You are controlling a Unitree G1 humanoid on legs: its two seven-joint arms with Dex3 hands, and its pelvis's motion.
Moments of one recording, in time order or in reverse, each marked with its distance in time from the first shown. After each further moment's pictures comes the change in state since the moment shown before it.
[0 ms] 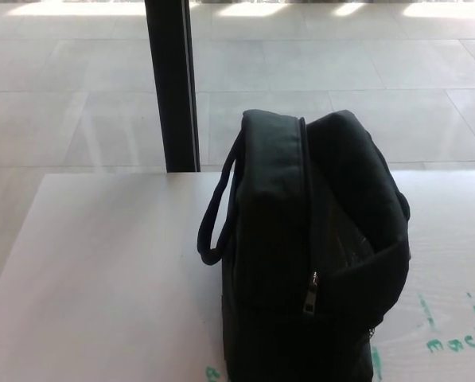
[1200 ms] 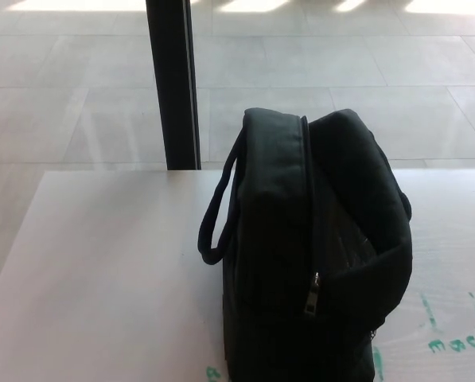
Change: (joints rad) left_arm -0.006 -0.002 0.016 0.003 -0.001 0.005 -0.003; right_arm -0.497 -0.443 0.523 -0.629 -0.179 0.010 0.385
